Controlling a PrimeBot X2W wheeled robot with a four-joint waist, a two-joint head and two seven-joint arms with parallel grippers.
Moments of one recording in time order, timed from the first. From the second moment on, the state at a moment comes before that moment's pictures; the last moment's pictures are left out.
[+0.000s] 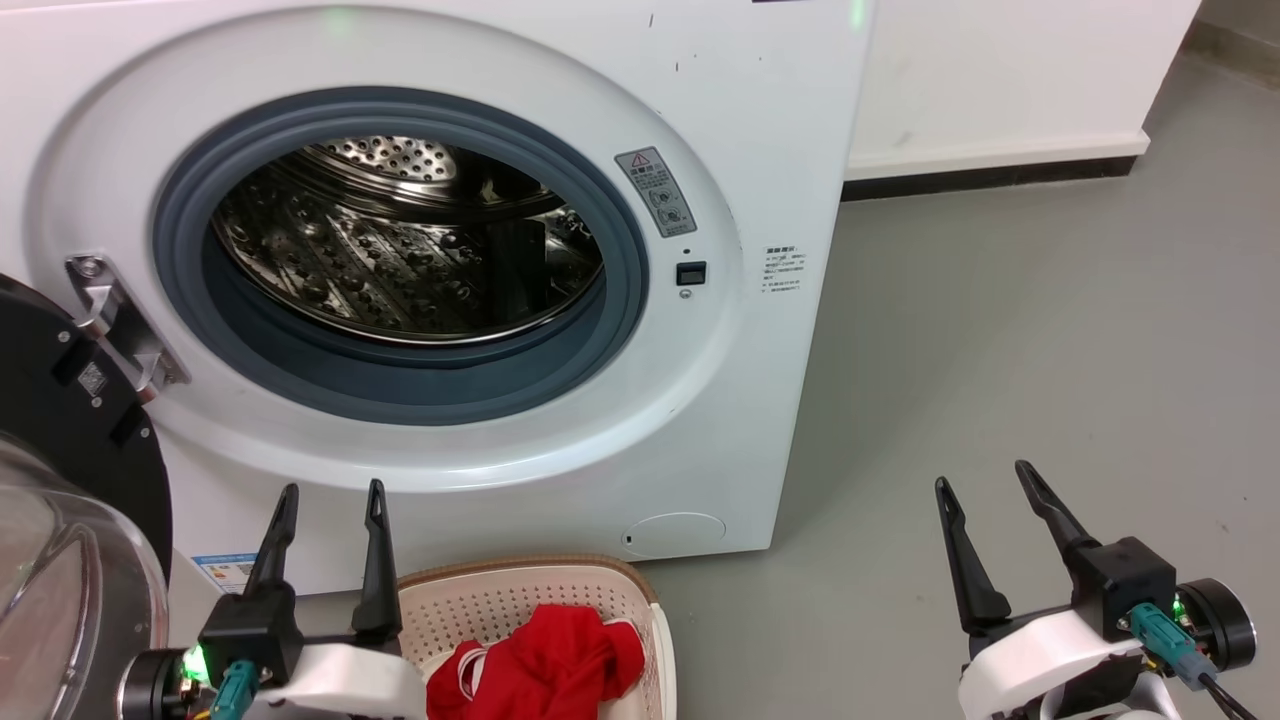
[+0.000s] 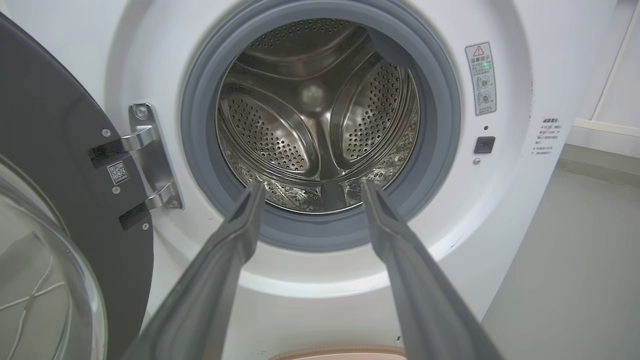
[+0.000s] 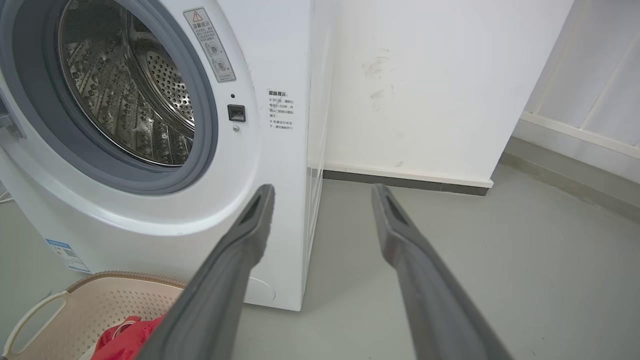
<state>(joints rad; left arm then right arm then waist) 0.00 0.06 0.05 0.10 -0.06 -0.02 -0.26 0.00 -0.05 0.05 0.06 -0.03 0.13 -0.12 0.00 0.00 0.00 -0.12</state>
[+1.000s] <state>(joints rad) 0.06 0.06 0.04 0.09 -0.07 0.00 -0.26 0.03 -0.05 0.06 0.06 -0.01 0.13 -0.10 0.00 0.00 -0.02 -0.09</state>
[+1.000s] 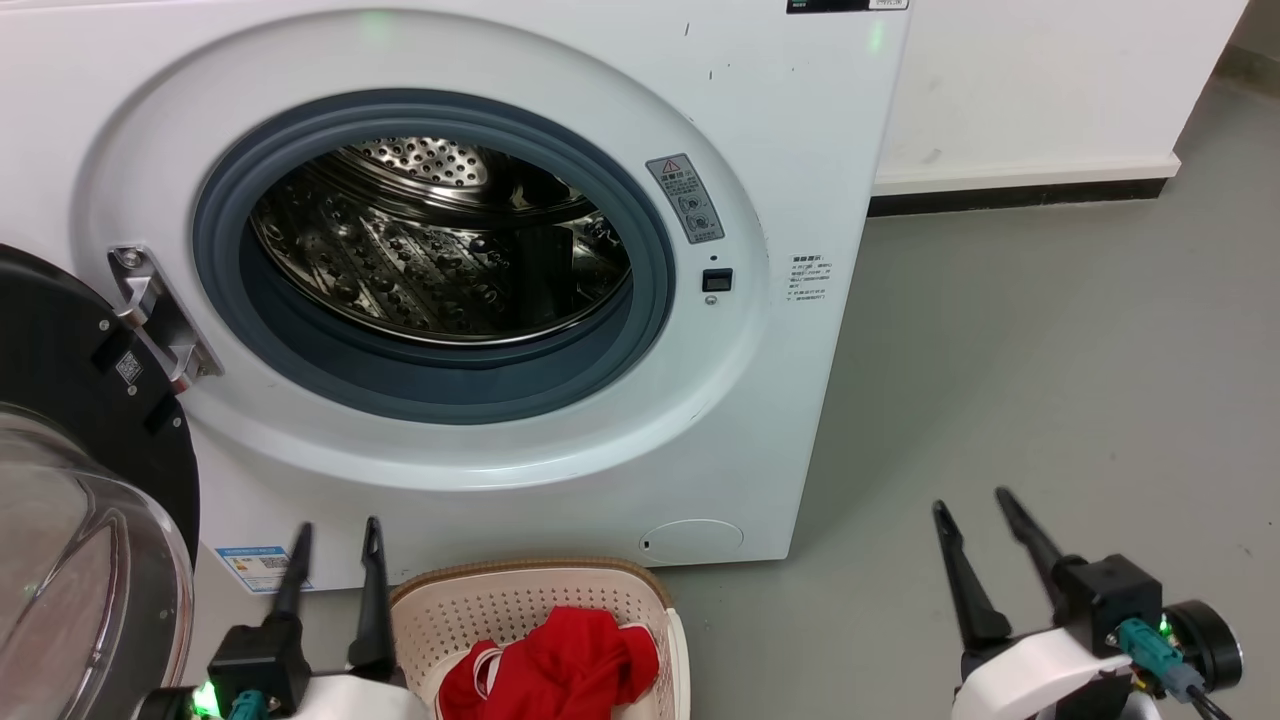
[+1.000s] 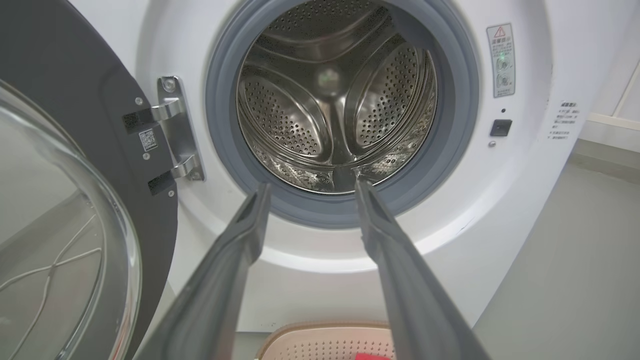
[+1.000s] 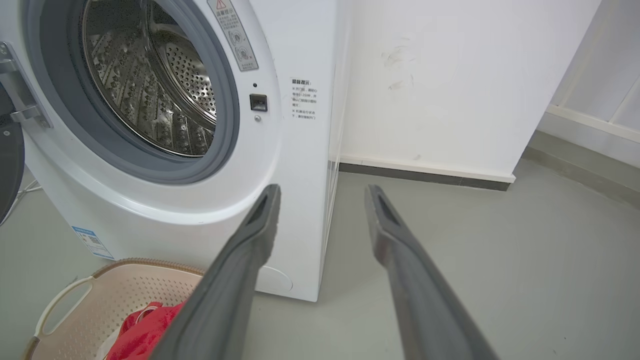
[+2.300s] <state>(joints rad) 0.01 0.05 0.07 0.18 -0.74 -0.05 -0.10 0.00 -0.08 0.03 0.15 0.73 0.13 -0.04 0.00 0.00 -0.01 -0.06</state>
